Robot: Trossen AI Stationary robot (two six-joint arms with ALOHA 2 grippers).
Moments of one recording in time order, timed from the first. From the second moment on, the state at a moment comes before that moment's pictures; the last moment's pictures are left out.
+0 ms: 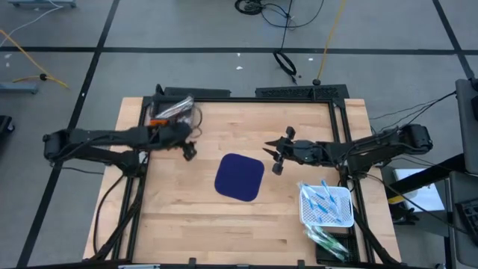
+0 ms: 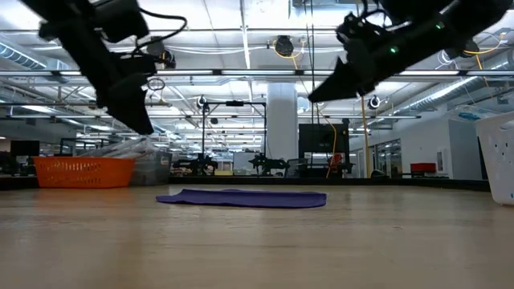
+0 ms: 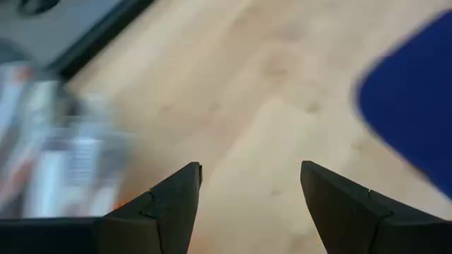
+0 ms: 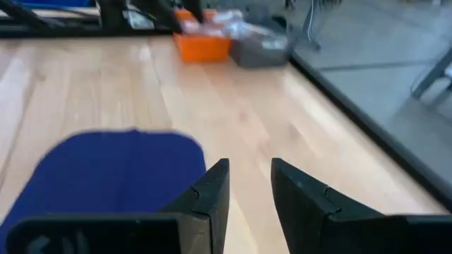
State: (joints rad) left arm 0.22 1.00 0.58 -0.46 -0.33 -0.27; right arm 0.03 1.25 0.55 0.31 0.39 0.06
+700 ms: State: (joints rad) left arm -0.11 0.61 0.01 0.29 -0.33 -0.12; right arm 0.03 0.93 0.02 0.91 0.31 0.20
